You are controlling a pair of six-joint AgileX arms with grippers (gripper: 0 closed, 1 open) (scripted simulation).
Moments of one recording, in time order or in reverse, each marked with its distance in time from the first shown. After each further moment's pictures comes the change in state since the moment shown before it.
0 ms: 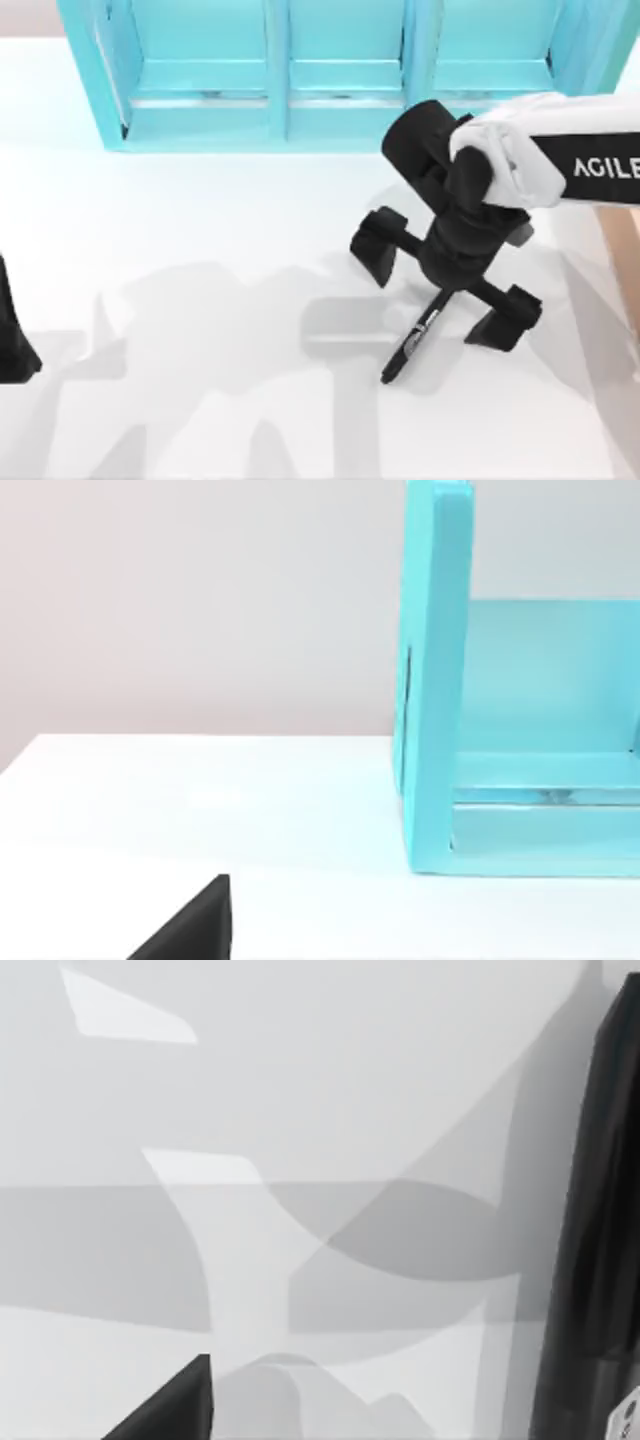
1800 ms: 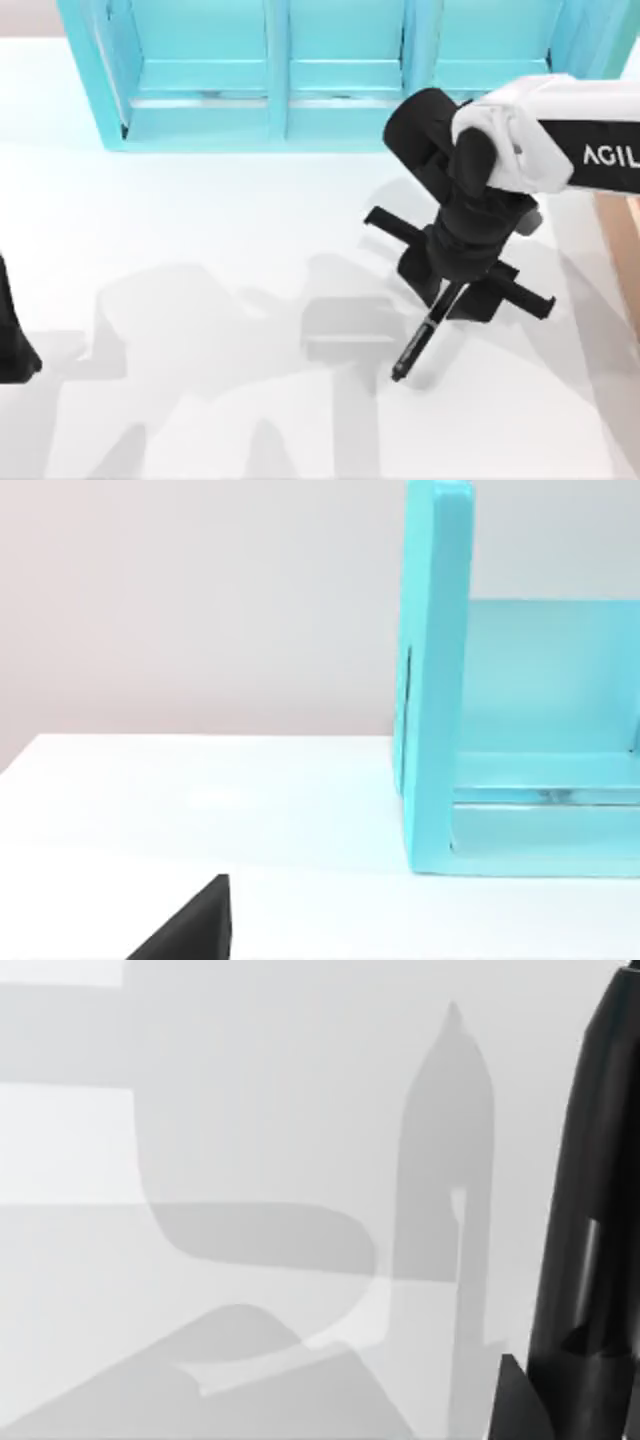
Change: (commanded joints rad) left arm 0.000 0.000 0.000 0.000 0.000 0.000; right arm -0.002 -0.102 0.065 -0.171 0.027 -0.038
